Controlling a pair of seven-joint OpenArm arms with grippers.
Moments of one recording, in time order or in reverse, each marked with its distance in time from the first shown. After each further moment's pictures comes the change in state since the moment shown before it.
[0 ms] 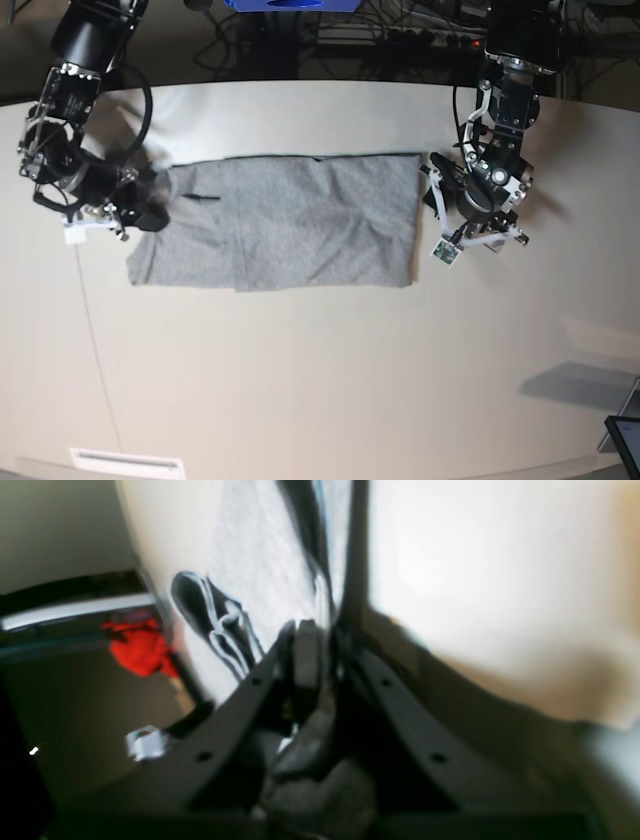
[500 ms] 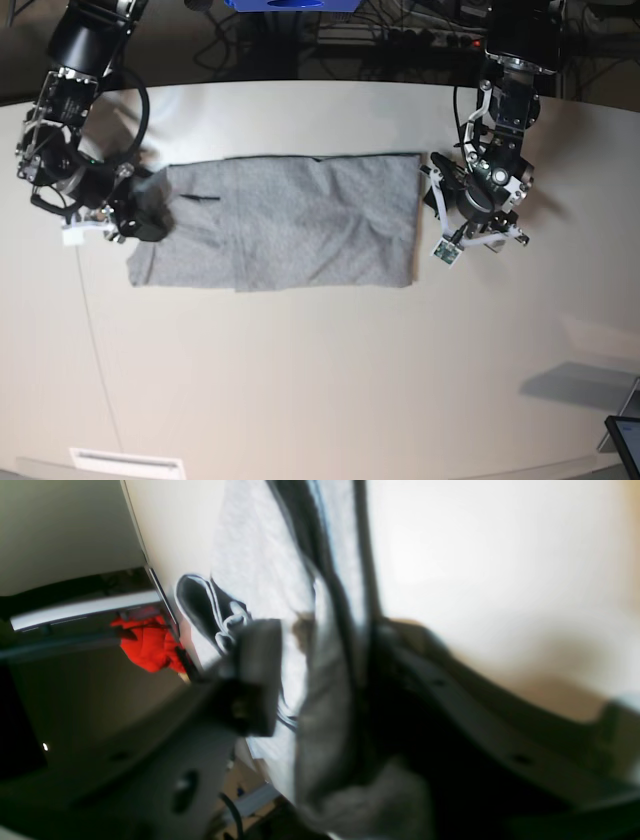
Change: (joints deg) left arm 0.0 -0.2 0.0 0.0 0.0 0.0 -0.2; right arm 0.2 0.3 0.3 -0.8 1.0 0.7 0.2
